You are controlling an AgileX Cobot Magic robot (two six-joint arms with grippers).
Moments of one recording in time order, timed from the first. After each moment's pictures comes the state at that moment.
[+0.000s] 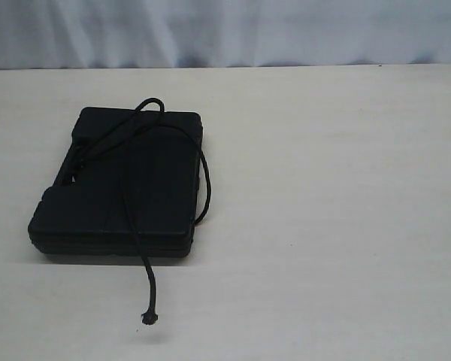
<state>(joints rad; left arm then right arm) -0.08 0.00 -0.35 -0.38 0.21 0.31 0.13 0.00 -0.33 -0.05 0.18 0.04</state>
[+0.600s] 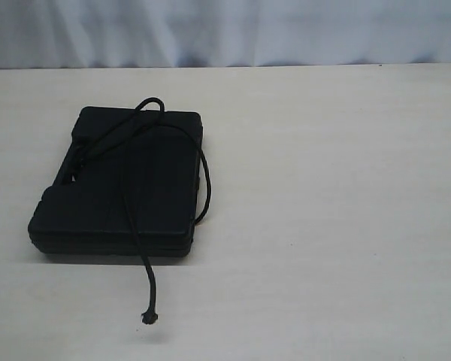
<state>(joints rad) -0.08 0.00 0.00 -0.39 0.09 0.30 0.13 0.00 0.00 0.04 0.08 0.04</state>
